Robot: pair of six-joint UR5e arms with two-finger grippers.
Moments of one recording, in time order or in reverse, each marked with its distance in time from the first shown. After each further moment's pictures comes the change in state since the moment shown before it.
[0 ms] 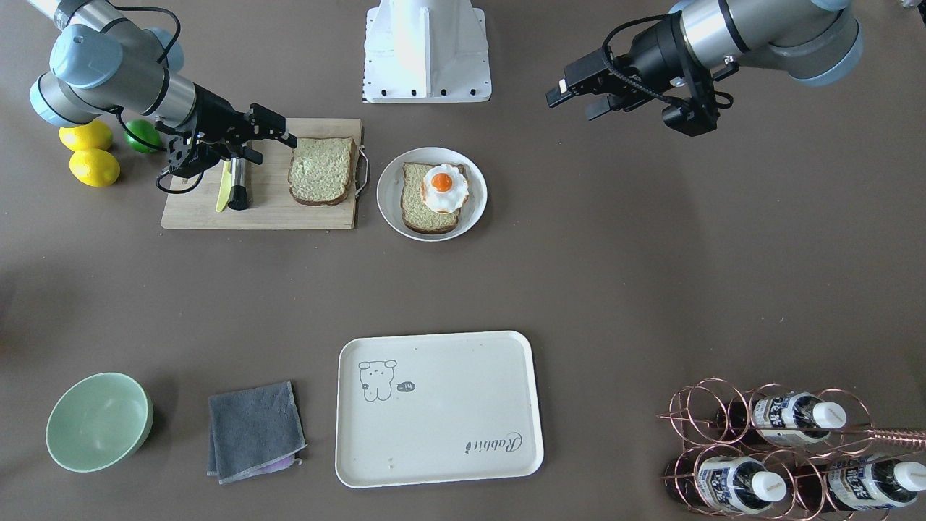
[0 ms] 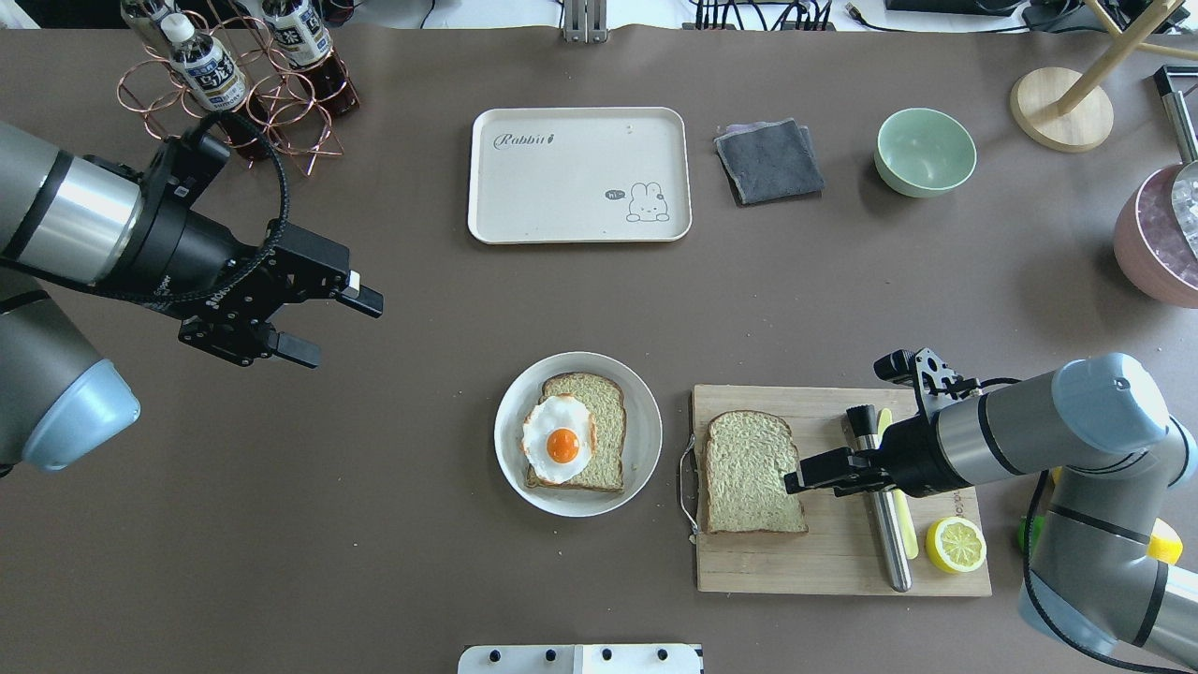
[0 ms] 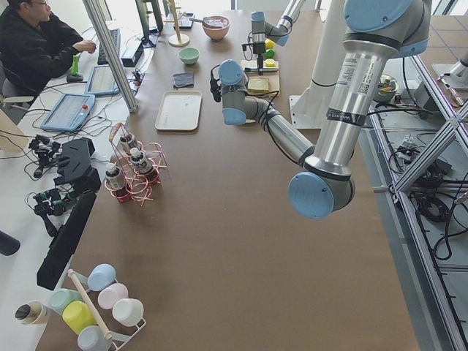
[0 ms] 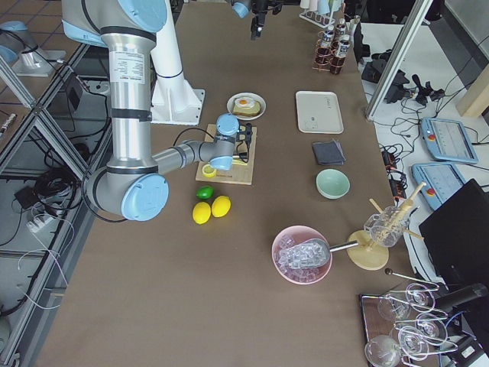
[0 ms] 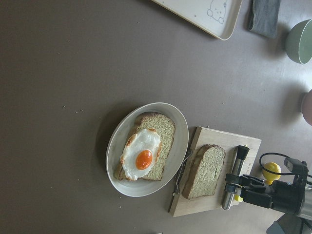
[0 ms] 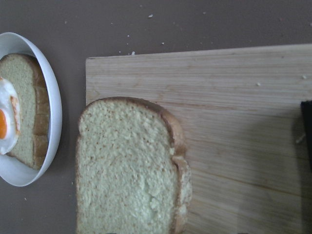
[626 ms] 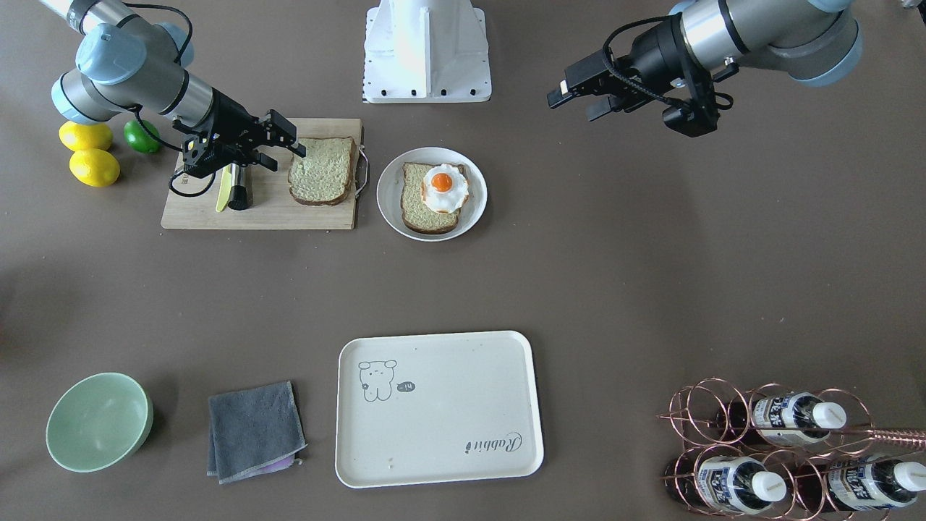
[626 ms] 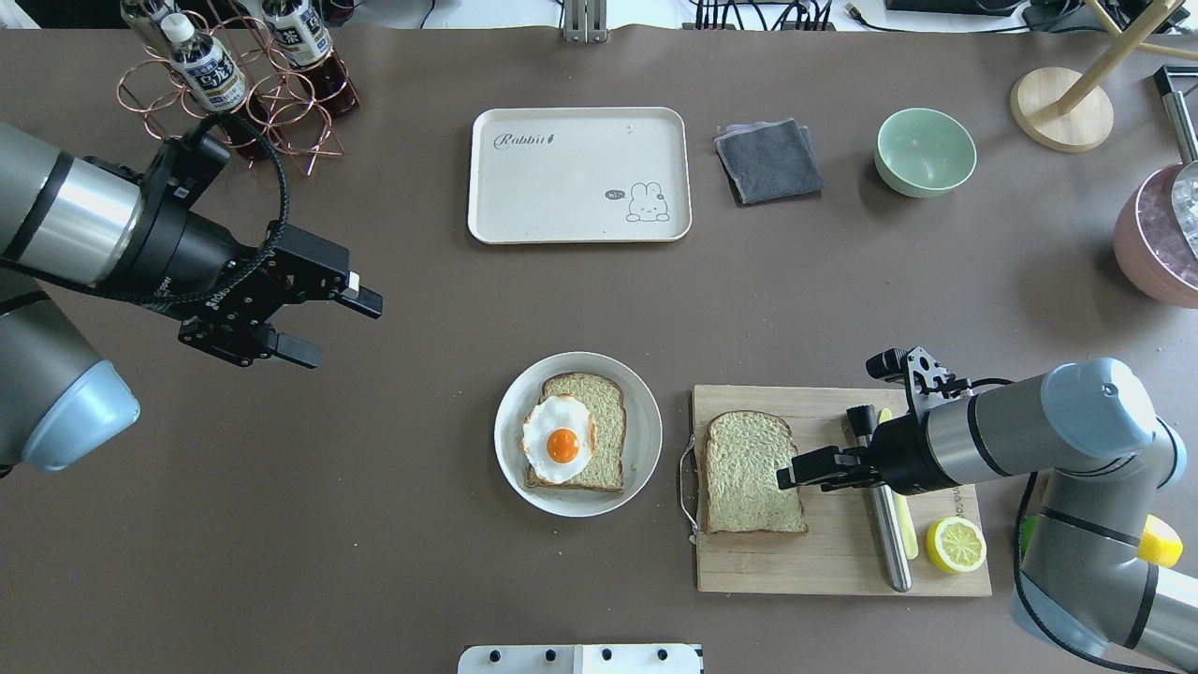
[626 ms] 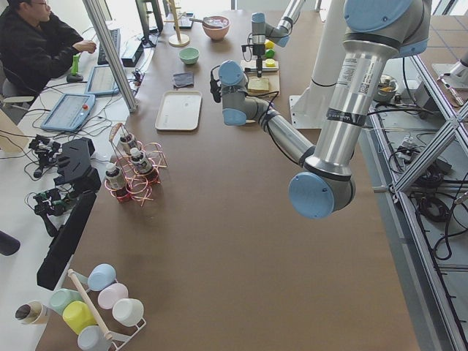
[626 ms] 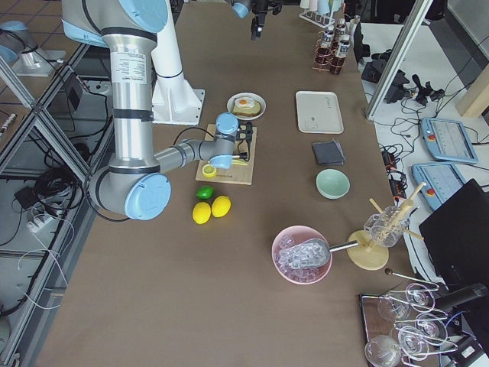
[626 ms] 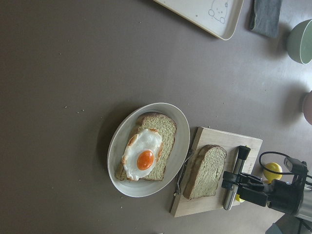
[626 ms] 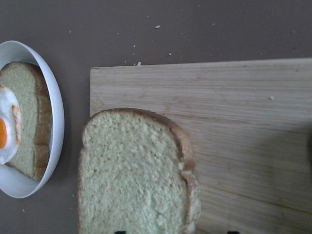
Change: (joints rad) left arm 0.000 0.002 0.003 -0.001 0.001 0.004; right arm -0.010 0.016 -0.005 -0.012 -0.039 -0.002
